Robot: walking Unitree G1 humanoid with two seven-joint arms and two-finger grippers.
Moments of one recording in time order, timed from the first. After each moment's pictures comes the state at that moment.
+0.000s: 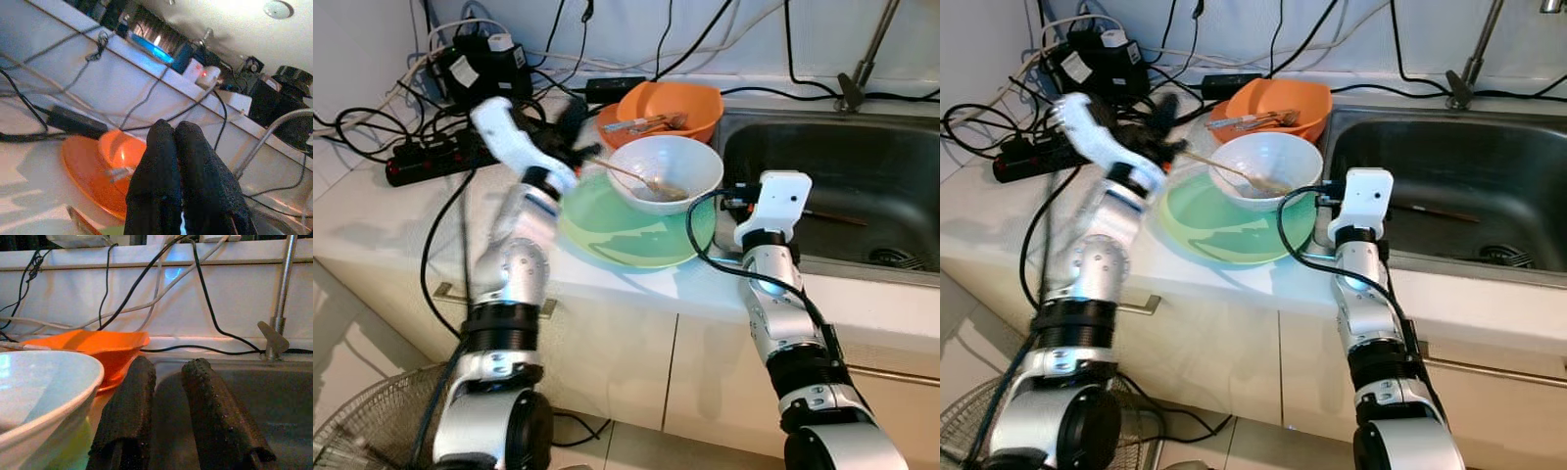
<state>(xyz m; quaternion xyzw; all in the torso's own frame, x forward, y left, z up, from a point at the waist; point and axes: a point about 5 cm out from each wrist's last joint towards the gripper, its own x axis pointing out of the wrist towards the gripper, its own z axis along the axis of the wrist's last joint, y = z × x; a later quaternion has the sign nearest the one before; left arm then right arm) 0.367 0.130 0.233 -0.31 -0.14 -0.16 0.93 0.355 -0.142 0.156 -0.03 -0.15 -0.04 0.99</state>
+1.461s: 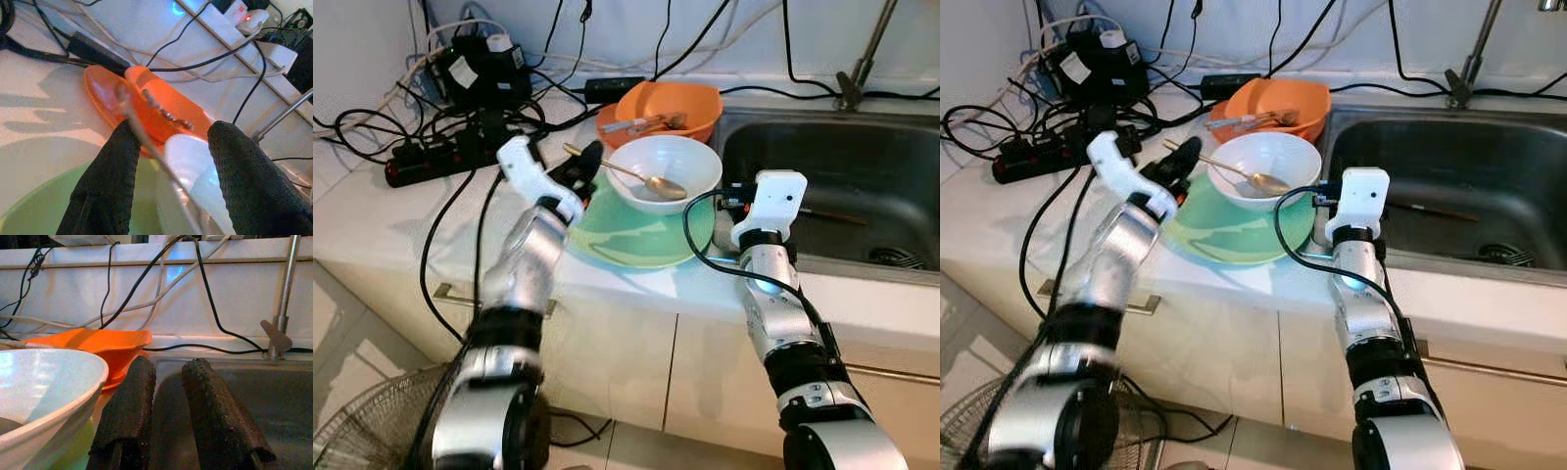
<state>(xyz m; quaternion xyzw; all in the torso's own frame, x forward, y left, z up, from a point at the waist) 0.381 0.115 0.189 -0.34 -0.02 -0.15 0.93 0.356 -0.139 0.155 -0.03 -0.15 -0.04 0.99</state>
